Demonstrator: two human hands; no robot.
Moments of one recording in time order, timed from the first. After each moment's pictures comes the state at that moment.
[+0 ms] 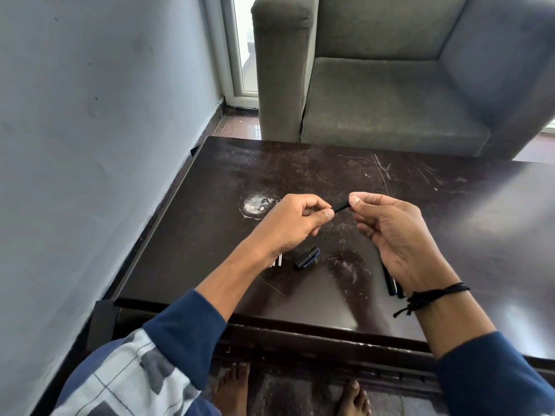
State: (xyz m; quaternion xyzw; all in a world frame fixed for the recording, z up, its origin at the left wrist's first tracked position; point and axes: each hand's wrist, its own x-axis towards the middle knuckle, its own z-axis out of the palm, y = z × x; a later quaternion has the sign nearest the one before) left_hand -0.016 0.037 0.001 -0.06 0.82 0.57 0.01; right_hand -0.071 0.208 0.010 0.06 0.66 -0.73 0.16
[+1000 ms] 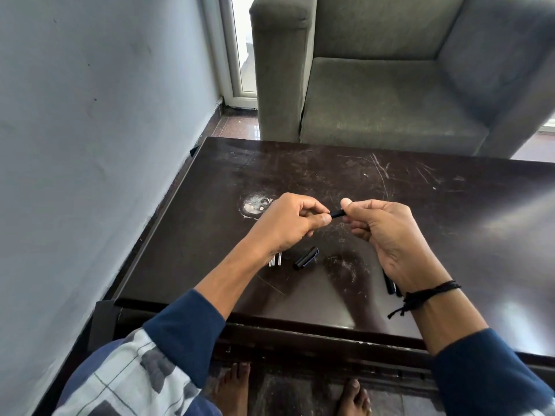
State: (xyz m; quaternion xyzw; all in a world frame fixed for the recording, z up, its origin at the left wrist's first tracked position) left_hand -0.018 0.032 -0.001 -0.06 0.84 0.54 0.00; right_hand -0.072 0.206 0.002 0.02 0.69 -0.70 0.17
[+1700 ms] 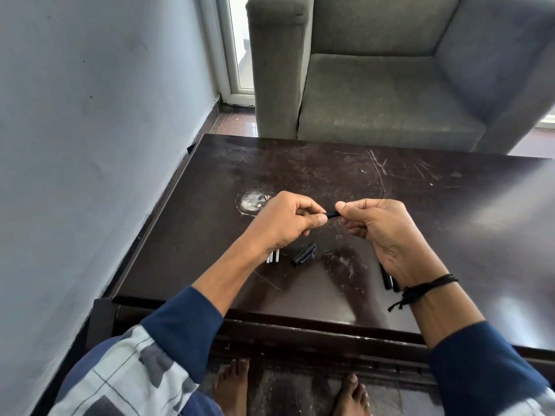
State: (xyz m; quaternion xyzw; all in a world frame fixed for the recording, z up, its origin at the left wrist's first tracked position) left_hand -0.016 0.033 -0.002 -0.06 0.84 0.53 0.01; right_hand -0.074 0.208 0.000 0.00 0.71 -0.68 0.19
